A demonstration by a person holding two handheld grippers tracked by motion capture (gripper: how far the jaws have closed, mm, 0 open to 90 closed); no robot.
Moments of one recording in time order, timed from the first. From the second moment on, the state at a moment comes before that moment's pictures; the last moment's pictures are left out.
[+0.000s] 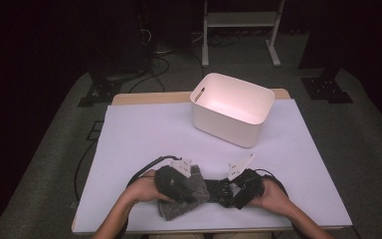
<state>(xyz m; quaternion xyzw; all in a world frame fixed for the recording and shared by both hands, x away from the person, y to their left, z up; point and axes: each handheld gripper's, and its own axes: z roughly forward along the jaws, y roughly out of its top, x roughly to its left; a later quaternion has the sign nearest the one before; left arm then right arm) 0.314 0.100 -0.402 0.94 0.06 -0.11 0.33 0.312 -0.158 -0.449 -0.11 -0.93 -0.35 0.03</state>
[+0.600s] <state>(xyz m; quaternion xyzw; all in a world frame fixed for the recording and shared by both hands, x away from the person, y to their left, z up) 0.327 0.042 -0.410 0.93 0.03 -0.12 0.34 0.304 -0.155 -0.453 -0.07 -0.94 -0.34 -0.03</state>
